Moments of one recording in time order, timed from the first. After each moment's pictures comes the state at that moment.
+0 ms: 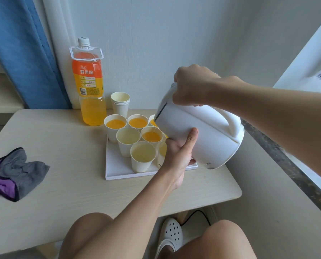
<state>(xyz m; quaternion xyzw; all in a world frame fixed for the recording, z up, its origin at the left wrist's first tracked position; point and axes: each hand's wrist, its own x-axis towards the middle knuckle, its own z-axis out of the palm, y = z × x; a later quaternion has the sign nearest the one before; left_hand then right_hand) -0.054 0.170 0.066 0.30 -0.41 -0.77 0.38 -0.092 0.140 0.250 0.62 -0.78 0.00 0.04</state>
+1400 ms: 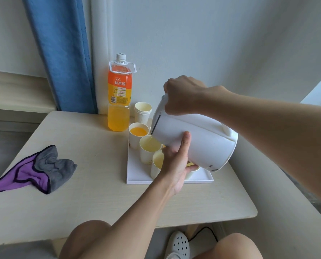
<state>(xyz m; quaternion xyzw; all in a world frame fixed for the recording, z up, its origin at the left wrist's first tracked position) -0.005 0.144 0.063 0.29 -0.30 -0.80 0.44 -0.025 0.103 0.249 0.70 -0.70 -0.04 0.10</state>
